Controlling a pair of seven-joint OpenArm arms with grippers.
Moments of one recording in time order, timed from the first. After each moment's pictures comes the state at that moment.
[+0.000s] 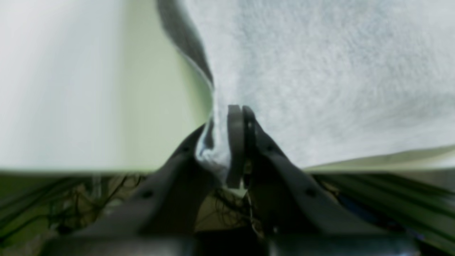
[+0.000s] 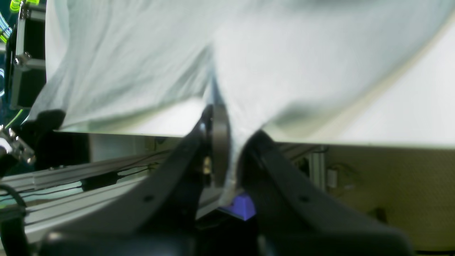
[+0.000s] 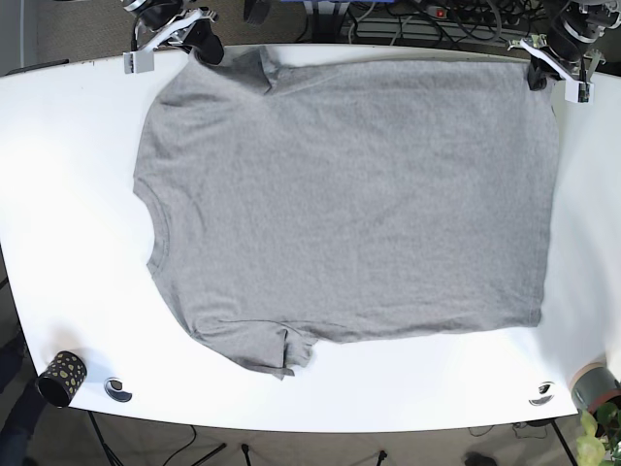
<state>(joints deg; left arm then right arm) 37.8 -4.2 -45.0 106.1 -28.6 -39.1 44.1 -50.8 9.3 20.6 113.2 54.4 24.2 -39.1</state>
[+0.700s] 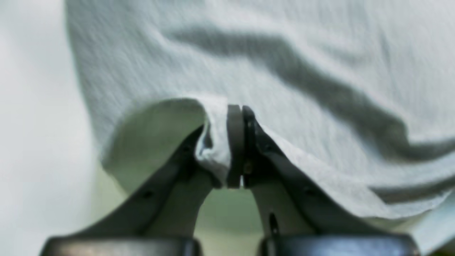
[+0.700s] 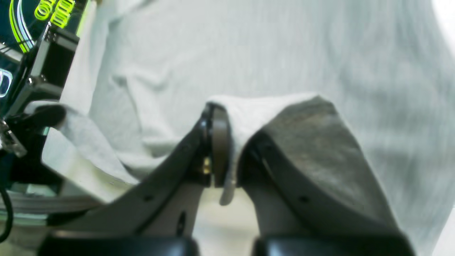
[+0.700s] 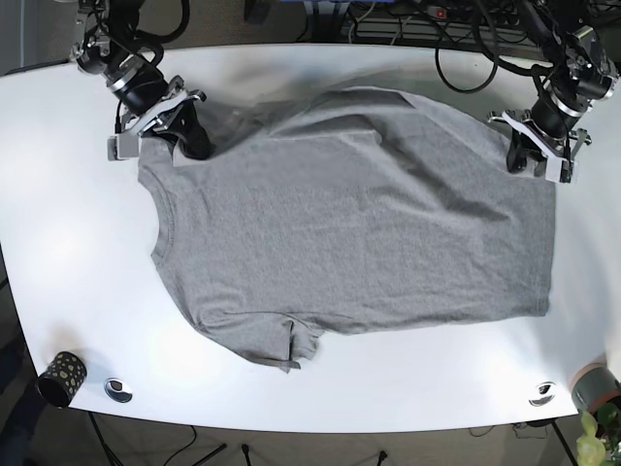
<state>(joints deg) 17.8 -4.1 -37.2 109.0 -28.3 -36.9 52.1 -28.5 13.7 20.2 111.2 54.3 24.0 -39.6</state>
